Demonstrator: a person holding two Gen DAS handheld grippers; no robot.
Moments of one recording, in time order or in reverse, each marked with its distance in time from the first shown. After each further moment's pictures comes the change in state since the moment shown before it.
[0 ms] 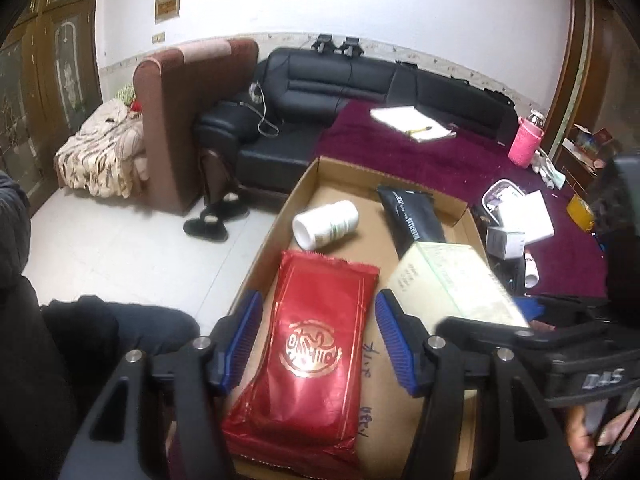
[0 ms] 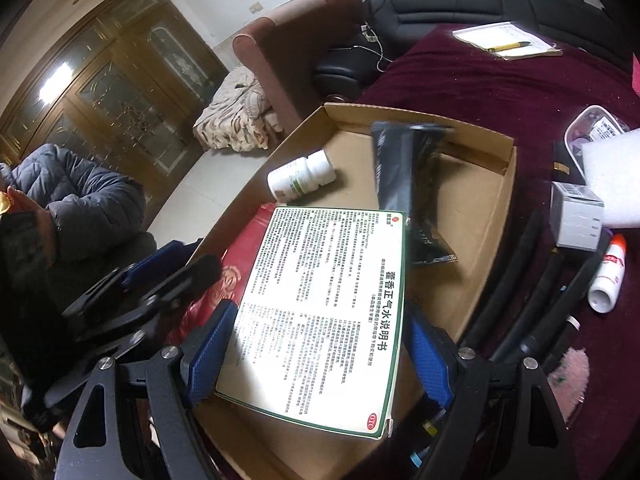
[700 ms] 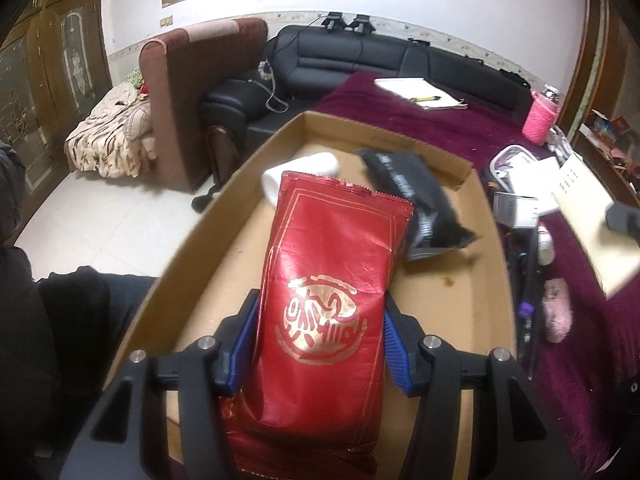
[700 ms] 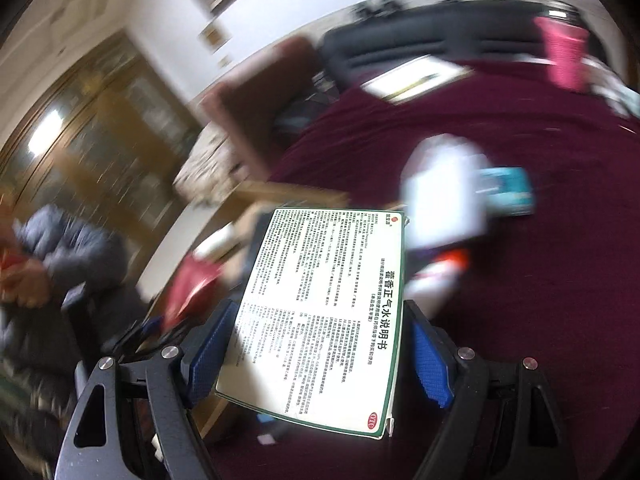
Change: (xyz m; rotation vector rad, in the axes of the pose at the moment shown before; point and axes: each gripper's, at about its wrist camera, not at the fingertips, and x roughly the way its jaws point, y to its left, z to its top) left arm 0.033 -0.027 -0.022 -0.020 0.095 0.063; right arm -0.108 -0.101 -0.003 0.069 -0.138 -0.015
